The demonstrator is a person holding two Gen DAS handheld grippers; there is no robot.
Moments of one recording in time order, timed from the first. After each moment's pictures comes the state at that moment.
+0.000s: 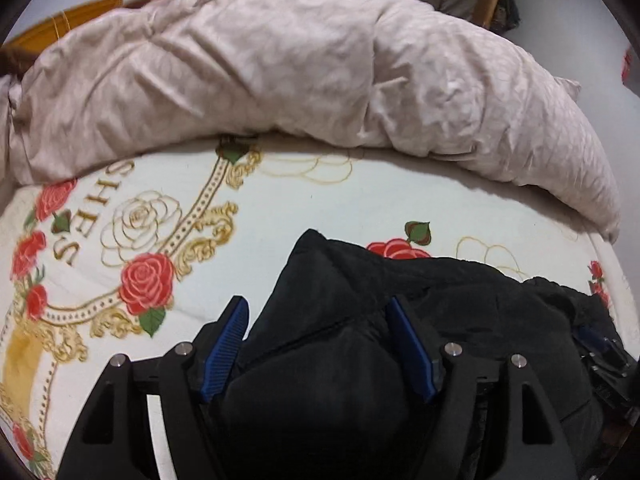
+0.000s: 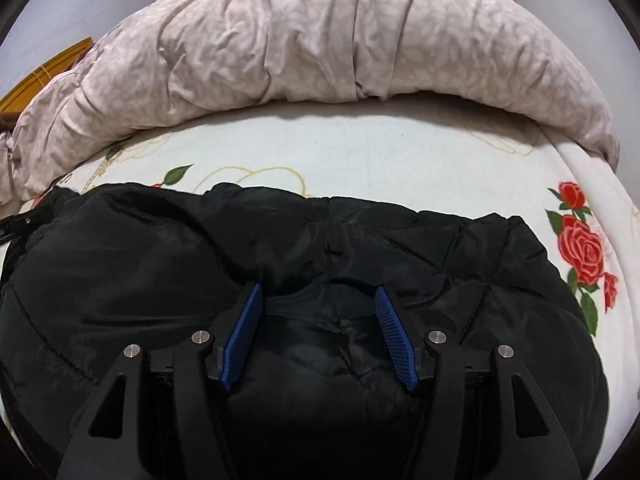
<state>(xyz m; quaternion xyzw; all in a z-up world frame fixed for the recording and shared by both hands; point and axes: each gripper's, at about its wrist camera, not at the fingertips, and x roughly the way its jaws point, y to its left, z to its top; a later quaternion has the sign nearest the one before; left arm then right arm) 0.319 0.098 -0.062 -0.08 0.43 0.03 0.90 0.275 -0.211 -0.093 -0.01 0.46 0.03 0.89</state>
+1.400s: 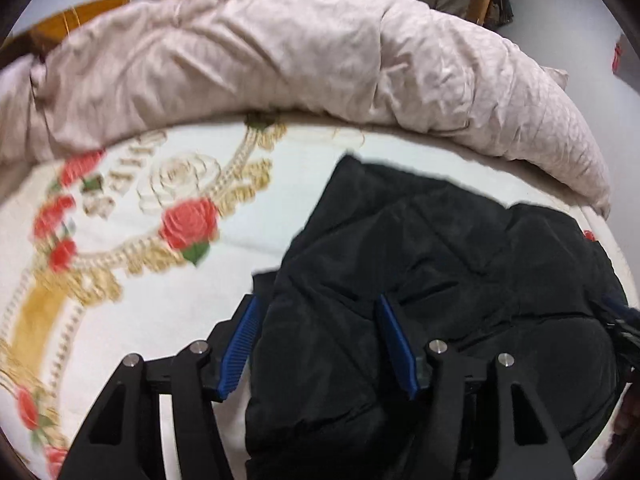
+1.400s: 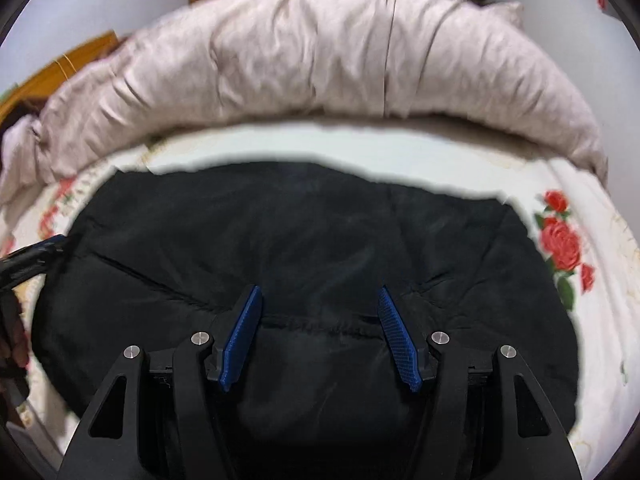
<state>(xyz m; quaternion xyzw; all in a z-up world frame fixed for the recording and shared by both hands) 0.241 0.122 -0.078 -0.09 0.43 0.01 0.90 0.220 -0.175 -0.065 -0.01 0.46 0.05 0.89</state>
